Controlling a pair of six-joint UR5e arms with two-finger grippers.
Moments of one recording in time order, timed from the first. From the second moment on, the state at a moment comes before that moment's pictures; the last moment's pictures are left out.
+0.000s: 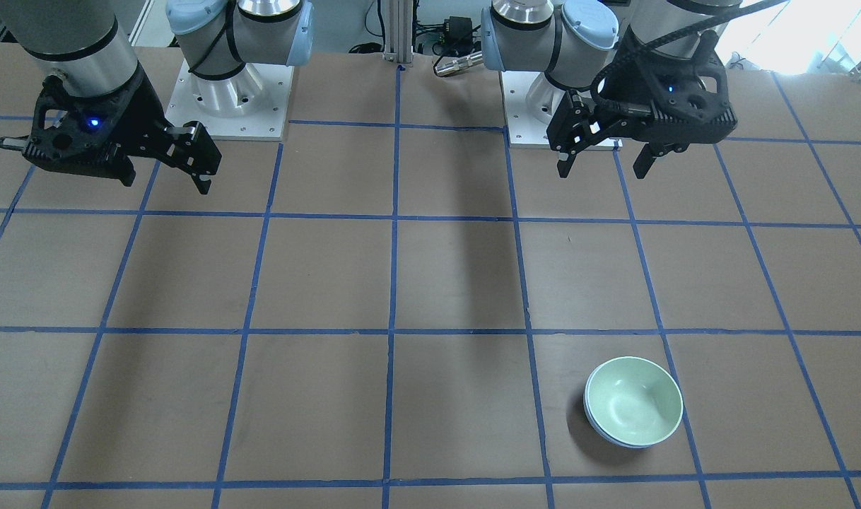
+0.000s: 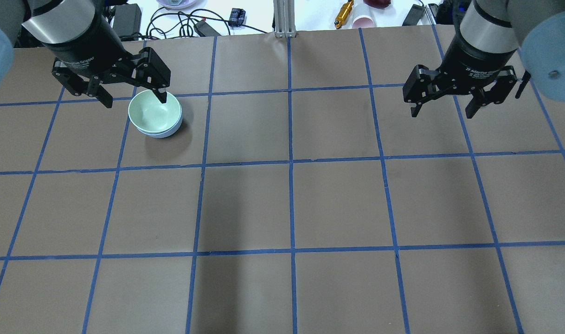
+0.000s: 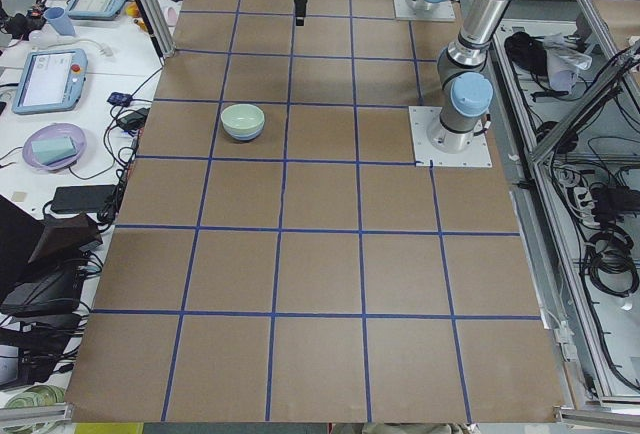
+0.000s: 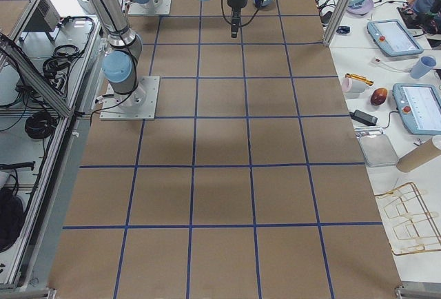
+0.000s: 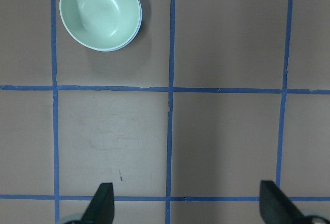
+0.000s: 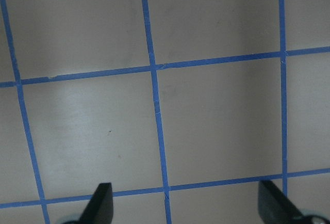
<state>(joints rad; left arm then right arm) -1.56 -1.54 -1.52 -1.58 1.55 -0.02 1.52 -1.59 1.63 -1.60 -1.59 0.04</state>
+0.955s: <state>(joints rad) -1.56 -1.53 -1.52 -1.60 1.60 0.05 1.52 -1.59 1.63 -1.60 -1.59 0.04</state>
